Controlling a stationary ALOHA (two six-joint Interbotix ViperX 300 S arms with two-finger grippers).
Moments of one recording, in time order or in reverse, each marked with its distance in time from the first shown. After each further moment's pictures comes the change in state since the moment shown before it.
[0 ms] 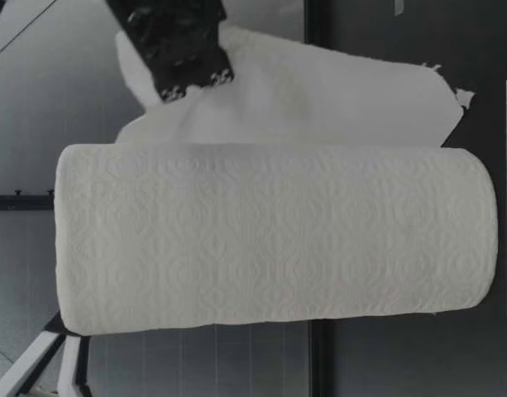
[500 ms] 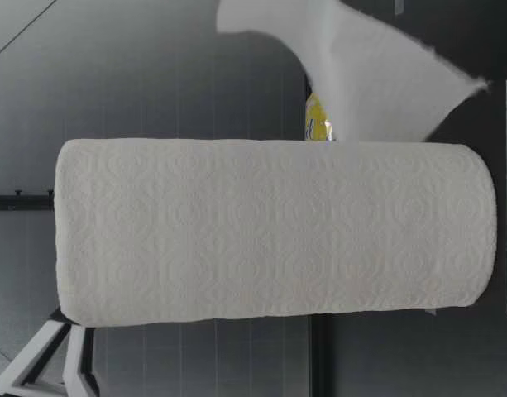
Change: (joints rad) left arm 0.002 0.029 -0.008 -0.011 -0.002 0.000; right arm -0.035 -0.009 0.267 0.100 -0.005 0.175
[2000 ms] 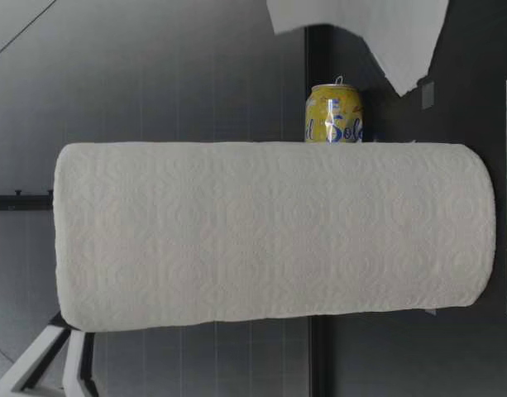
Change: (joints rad) left arm 0.003 -0.020 0.008 -0.008 0.000 0.003; right arm -0.692 -0.114 0.147 -0.531 -0.629 -0.063
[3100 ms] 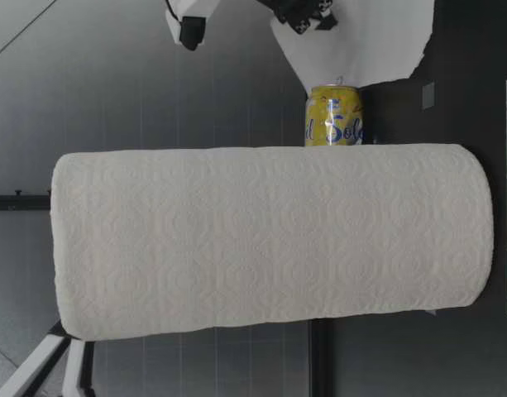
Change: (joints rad) left arm 0.003 -0.023 0.015 0.000 0.000 -0.002; right arm -0.282 0.227 -0.256 -0.255 -0.330 -0.103
